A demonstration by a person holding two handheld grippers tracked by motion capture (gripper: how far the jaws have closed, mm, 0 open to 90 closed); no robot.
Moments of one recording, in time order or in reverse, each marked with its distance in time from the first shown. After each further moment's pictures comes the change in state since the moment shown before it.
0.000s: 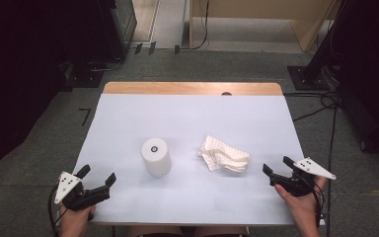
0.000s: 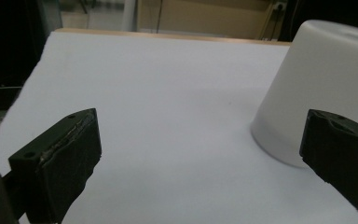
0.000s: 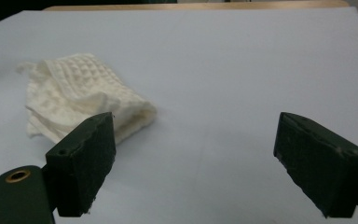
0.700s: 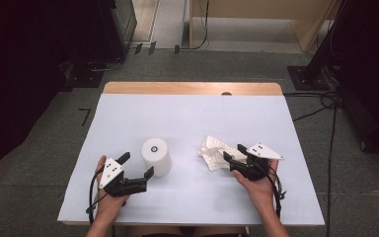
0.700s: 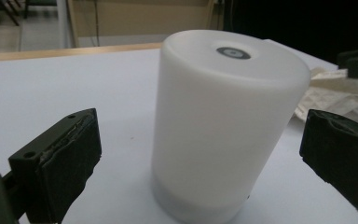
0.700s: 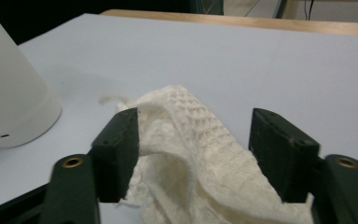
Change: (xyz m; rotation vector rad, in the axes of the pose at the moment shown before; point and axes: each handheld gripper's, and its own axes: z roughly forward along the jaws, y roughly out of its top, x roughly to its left) left arm -0.075 0.018 0.056 -0.010 -0.212 0.101; right arm 0.090 0.030 0.074 0.000 0.148 -0.073
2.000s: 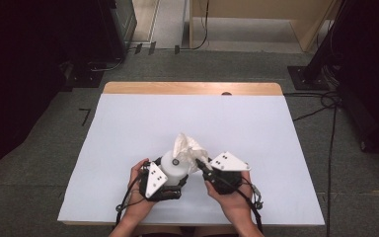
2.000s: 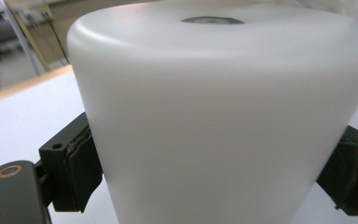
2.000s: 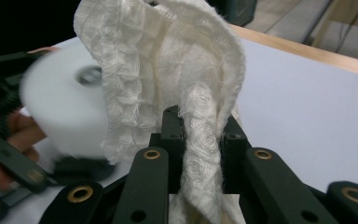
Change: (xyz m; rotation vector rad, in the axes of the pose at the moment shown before) left arm -0.074 0.002 0.054 0.029 -0.108 0.202; right arm 0.109 0.035 -0.012 0.047 0.056 -0.169
